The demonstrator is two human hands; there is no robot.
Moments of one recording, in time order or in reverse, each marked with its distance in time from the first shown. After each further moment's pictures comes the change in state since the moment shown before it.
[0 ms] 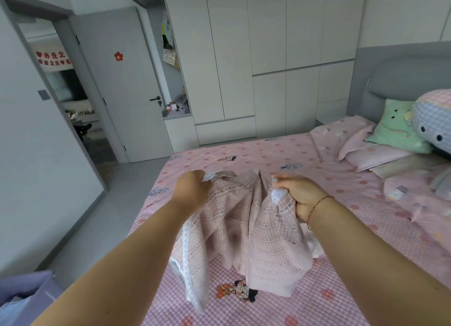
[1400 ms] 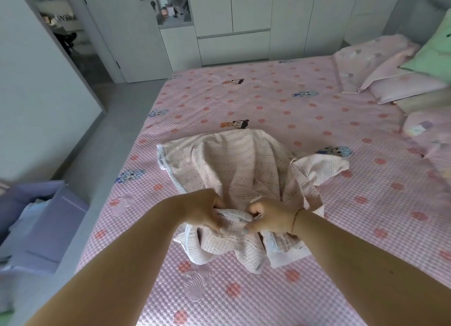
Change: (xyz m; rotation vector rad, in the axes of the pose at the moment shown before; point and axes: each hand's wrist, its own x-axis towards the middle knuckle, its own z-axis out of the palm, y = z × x) left_hand -0.107 -0.095 0.087 0.111 -0.986 0.049; right_hand -0.024 0.194 -0.014 -1.183 -0.779 0.046
